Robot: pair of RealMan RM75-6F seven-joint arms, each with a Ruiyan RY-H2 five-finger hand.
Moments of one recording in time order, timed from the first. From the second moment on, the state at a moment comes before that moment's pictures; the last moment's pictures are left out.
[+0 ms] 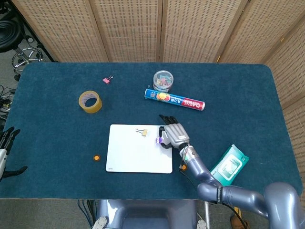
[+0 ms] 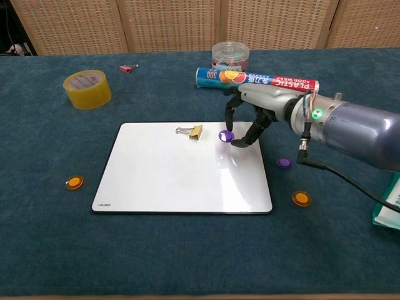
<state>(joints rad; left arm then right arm) -0.12 -0.94 -0.03 -1.77 1.40 1.37 -0.02 0.85 -1.76 0.28 -1.32 -0.92 0.84 -0.34</state>
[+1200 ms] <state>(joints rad) -0.11 -0.93 -0.03 -1.77 1.41 1.38 -0.04 0.77 -1.56 0.11 -1.60 -0.84 0.97 -0.50</state>
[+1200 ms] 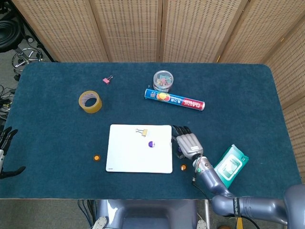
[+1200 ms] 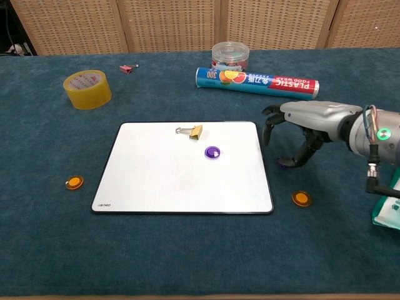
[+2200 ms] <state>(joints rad) -0.11 -0.93 -0.03 -1.77 1.41 1.37 -0.04 0.70 -1.61 0.10 -1.47 -0.95 0.96 -0.40</state>
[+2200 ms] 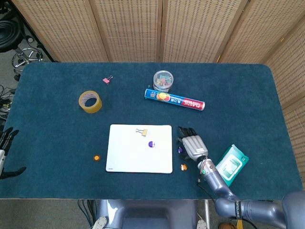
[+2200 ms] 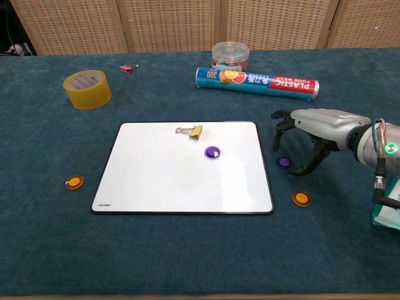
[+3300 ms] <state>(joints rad) -0.11 -0.93 -0.03 -1.77 1.41 1.37 -0.03 0.70 -1.64 0.12 -1.42 -0.90 0.93 -0.42</state>
